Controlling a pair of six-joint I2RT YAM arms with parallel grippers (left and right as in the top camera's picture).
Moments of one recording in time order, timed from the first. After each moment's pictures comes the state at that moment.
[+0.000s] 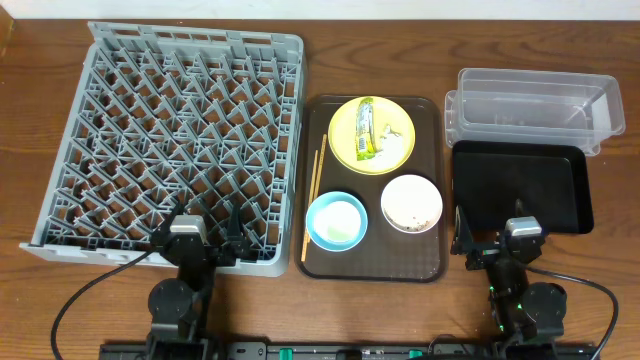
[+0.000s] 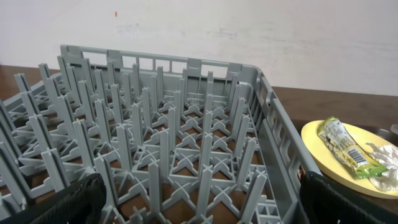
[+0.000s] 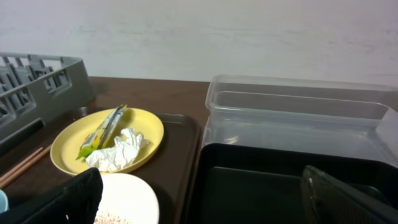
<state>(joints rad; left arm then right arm) -0.08 0.01 0.02 -0.11 -0.02 -0.12 0.09 0.02 0.01 -0.07 -0.03 0.02</state>
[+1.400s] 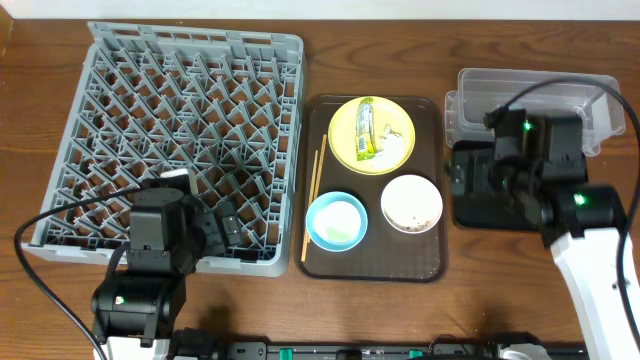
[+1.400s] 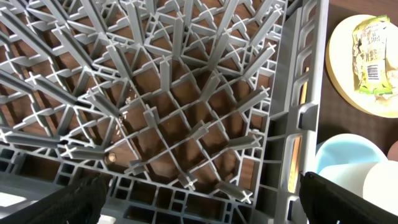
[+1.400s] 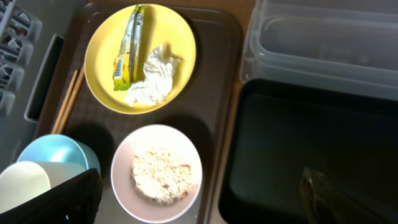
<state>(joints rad) -0.08 0.76 0.79 -0.89 -0.01 -0.30 0.09 1.22 1.10 -0.82 -0.17 0.04</state>
